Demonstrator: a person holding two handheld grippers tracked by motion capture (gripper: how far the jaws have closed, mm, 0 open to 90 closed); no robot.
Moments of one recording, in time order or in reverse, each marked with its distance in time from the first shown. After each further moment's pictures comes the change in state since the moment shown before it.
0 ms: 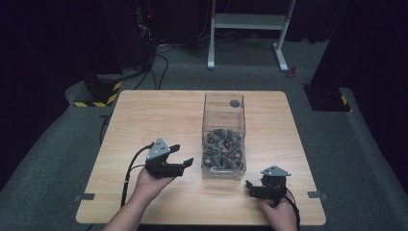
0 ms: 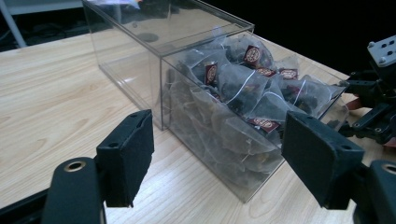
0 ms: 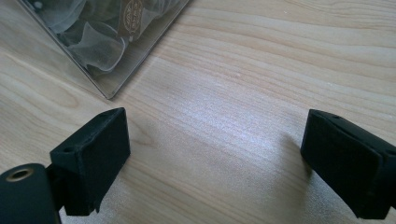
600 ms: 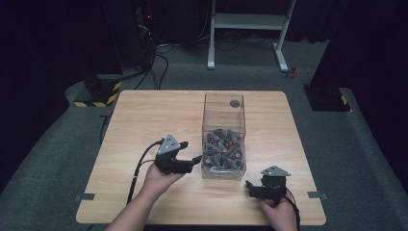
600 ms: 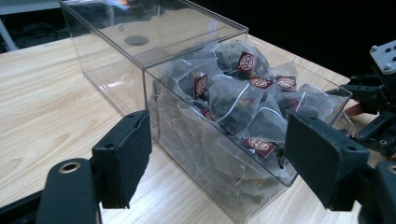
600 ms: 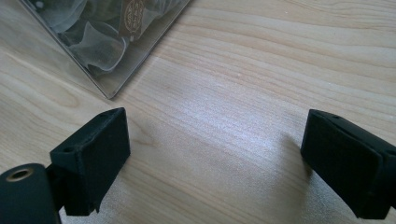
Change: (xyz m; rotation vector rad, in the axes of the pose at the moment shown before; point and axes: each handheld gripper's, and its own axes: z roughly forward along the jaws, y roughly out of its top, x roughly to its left) left arm -0.005 0.010 0.026 0.015 -0.018 0.014; right arm 0.000 0.000 0.000 0.001 0.003 -0.002
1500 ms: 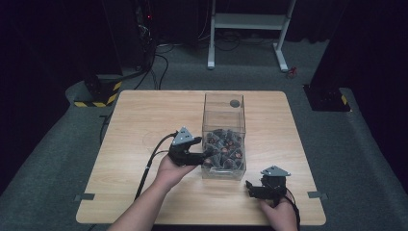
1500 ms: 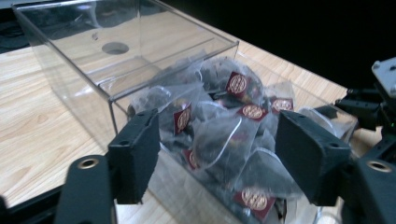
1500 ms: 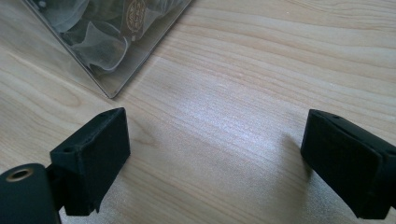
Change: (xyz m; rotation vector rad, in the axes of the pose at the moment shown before) left arm -0.003 0.021 0.039 0.009 -0.054 -0.001; right arm 0.000 0.000 0.000 0.000 0.003 -0.005
